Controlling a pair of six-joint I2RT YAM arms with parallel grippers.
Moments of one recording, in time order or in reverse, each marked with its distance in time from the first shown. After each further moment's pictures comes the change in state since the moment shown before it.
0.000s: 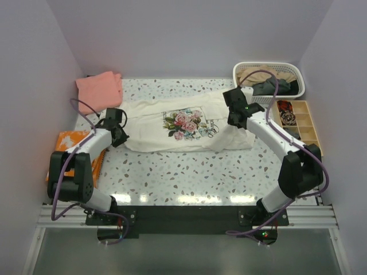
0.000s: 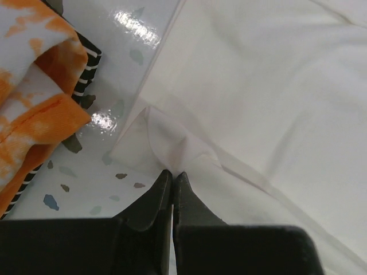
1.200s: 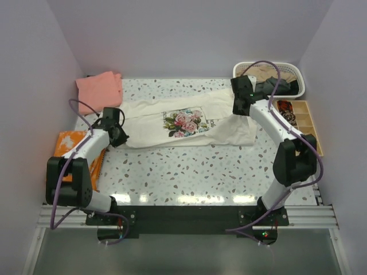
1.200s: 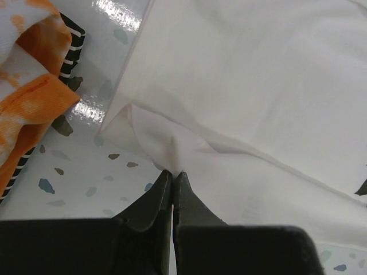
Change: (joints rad) left arm 0.016 -0.073 0.017 -0.069 0.098 0.025; right arm -0.107 0.113 0.175 -0.012 -0.068 -0.156
